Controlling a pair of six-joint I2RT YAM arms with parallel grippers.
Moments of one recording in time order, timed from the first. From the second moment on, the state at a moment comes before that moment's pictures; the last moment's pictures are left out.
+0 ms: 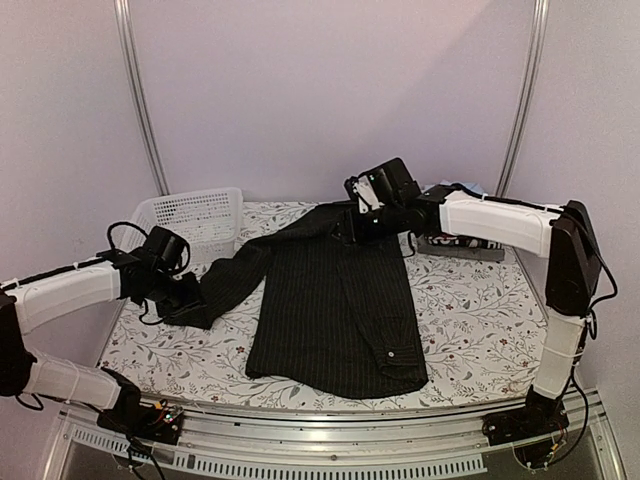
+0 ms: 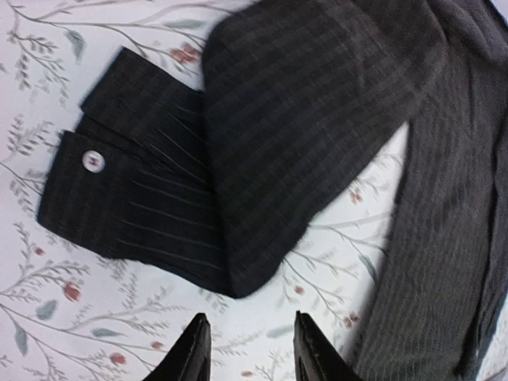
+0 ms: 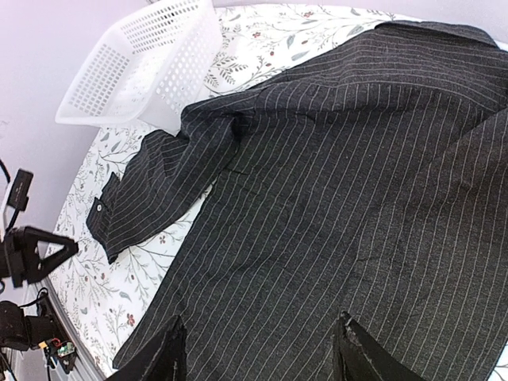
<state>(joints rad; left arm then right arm) -0.42 1.20 0.71 -0.58 -0.05 -0.77 0.73 1.92 1.59 -0.37 -0.16 0.44</state>
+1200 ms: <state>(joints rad) -0.10 1.64 0.78 -0.30 -0.19 -0.62 0.81 1.74 1.43 -0.35 -0.09 0.43</state>
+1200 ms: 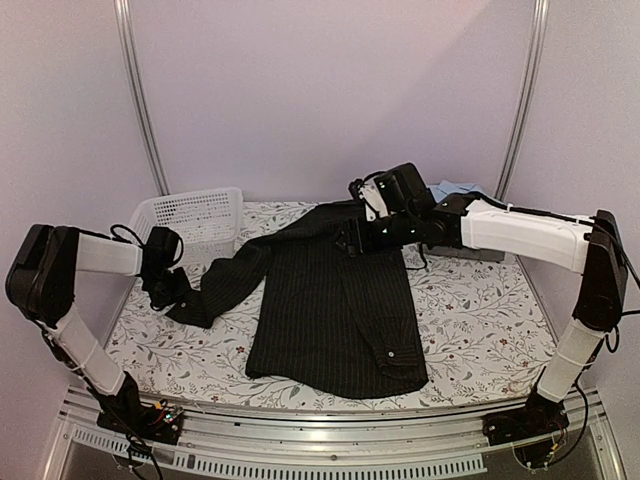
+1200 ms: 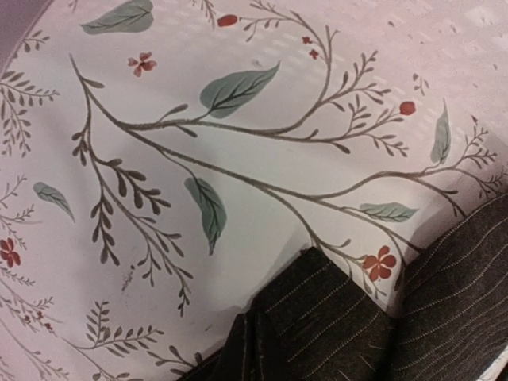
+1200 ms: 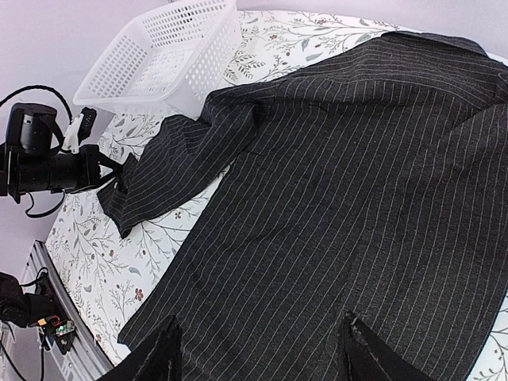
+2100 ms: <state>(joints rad) -0.36 1.33 0.91 -0.38 0.28 -0.59 0.95 1.81 1.43 -0.14 -0.14 0.35</state>
